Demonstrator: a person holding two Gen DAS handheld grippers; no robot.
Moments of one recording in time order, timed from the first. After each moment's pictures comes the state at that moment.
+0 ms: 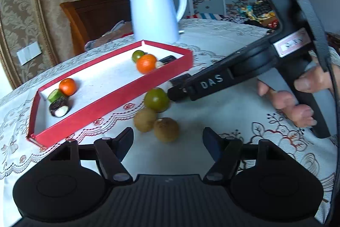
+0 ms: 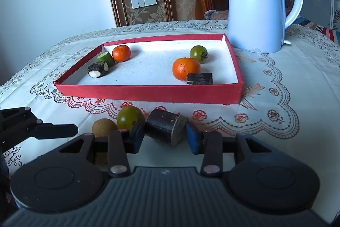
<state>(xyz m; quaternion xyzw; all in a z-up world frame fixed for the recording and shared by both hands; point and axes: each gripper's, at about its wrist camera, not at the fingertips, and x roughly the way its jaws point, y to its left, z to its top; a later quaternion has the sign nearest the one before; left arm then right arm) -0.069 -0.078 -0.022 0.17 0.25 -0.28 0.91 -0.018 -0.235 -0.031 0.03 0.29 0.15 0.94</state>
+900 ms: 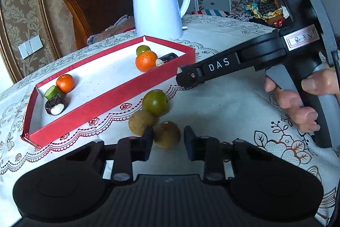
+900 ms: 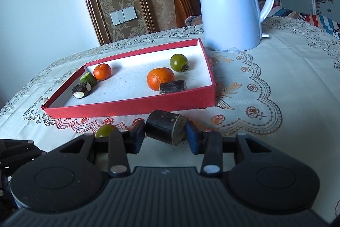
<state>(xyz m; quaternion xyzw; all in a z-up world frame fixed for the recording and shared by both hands) -0.054 -0.088 -0.025 0.16 0.27 -0.26 0.92 -0.017 -0.262 -0.034 0.09 0.27 0.11 0.95</state>
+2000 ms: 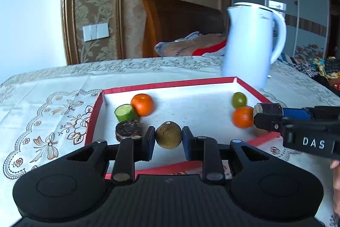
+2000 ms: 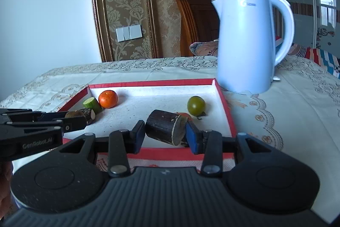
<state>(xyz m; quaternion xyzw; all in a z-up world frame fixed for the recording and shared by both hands) 0.034 -0.028 0.013 0.02 0.24 -0.09 0.97 0.012 -0.220 0.000 0.03 0.21 0.10 0.97</state>
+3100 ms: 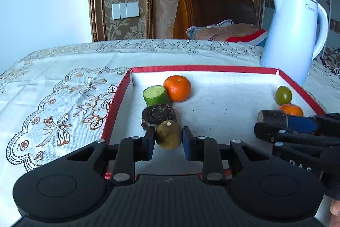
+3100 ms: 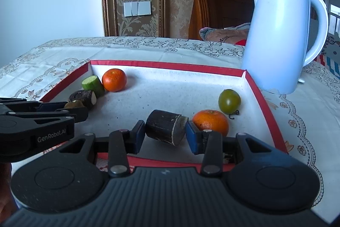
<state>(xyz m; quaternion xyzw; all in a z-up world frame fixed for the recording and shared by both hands) 0.070 -0.013 -0.009 0.00 0.29 0.00 0.96 0.061 -0.165 -0.020 -0.02 0.26 0.10 0.96</state>
